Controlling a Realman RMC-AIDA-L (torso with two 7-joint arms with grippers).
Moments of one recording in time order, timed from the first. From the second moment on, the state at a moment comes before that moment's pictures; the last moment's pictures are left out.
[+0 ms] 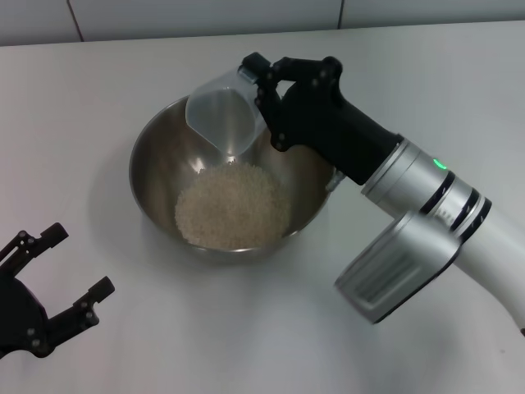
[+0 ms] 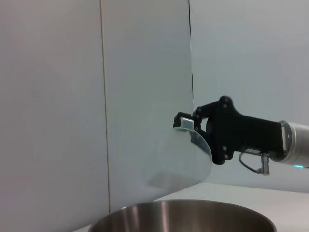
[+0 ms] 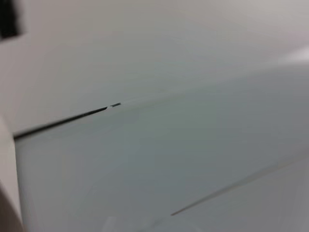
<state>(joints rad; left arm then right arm) -0.12 -2.06 0.57 0.36 1.71 1.81 -0.58 0.56 2.09 0.56 0.39 -2.54 -1.29 -0.92</state>
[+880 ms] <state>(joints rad) -0.12 -2.06 0.58 0.36 1.71 1.81 -0.58 0.60 2.08 0.58 0.25 -2.54 -1.23 0.41</state>
